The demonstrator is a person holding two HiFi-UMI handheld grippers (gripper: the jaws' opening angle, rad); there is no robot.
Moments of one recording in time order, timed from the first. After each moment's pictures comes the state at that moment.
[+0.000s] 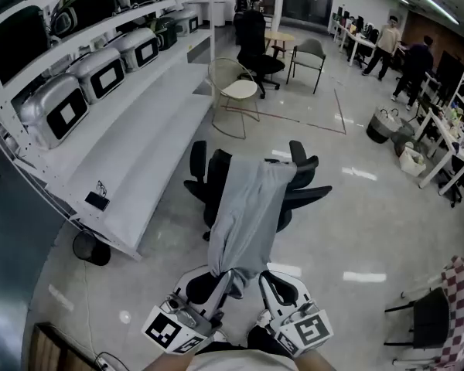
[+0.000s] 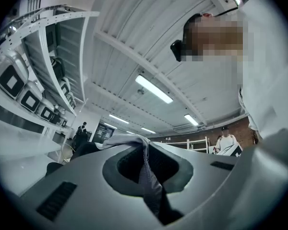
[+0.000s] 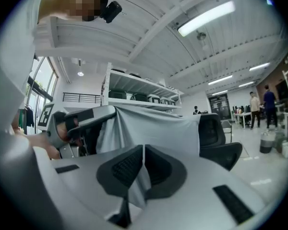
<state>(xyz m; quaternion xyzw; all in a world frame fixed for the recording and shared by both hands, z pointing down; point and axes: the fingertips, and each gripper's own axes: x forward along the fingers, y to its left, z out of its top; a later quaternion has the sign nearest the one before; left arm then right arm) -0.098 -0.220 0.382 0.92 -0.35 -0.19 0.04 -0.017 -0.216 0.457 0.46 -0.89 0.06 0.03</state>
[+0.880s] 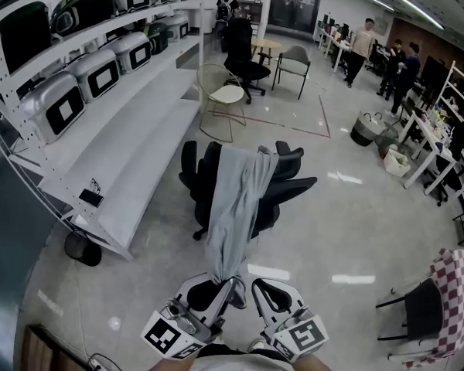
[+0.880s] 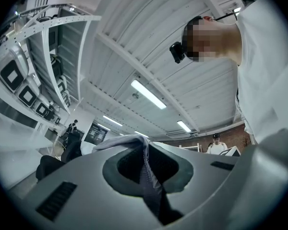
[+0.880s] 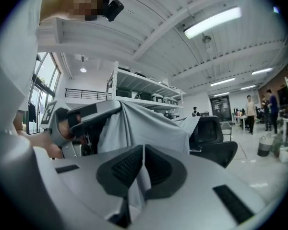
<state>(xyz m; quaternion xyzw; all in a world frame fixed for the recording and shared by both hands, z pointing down) -0.096 -0.141 0.370 0.92 -0.31 -0.22 0.05 -0.031 -0.136 0.450 0.45 -0.89 0.05 0.06</state>
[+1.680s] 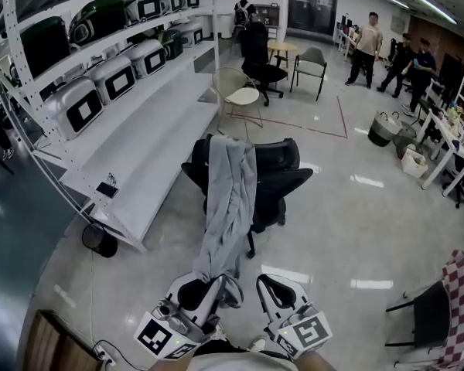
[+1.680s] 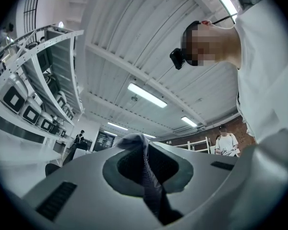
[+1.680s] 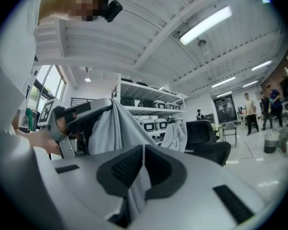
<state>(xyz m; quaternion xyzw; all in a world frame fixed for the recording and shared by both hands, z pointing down) -0.048 -0.071 0.341 0.91 -0.36 -0.21 -0.01 0.039 -0.081 0.436 0.42 -0.90 0.05 0.01</state>
